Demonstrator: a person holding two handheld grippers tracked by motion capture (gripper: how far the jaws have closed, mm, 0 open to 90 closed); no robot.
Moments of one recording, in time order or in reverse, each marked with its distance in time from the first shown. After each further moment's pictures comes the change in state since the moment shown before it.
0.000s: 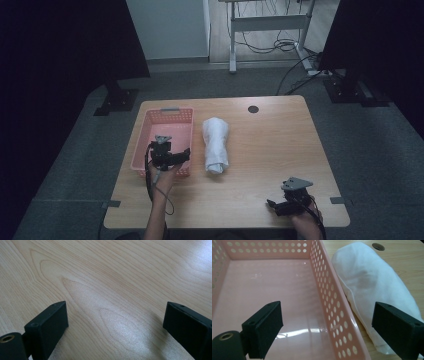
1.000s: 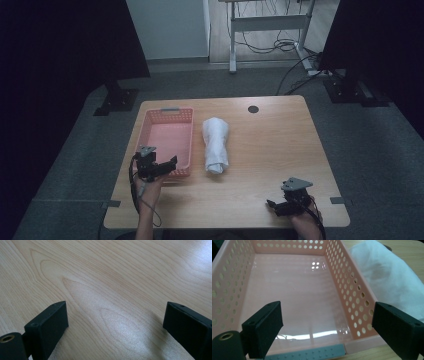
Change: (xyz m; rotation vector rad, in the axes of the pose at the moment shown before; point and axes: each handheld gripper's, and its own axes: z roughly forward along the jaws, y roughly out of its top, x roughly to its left) left arm 0.031 -0.030 -0.031 -0.043 0.025 -0.023; right arm 0.001 0.000 0.000 0.000 -0.004 0.000
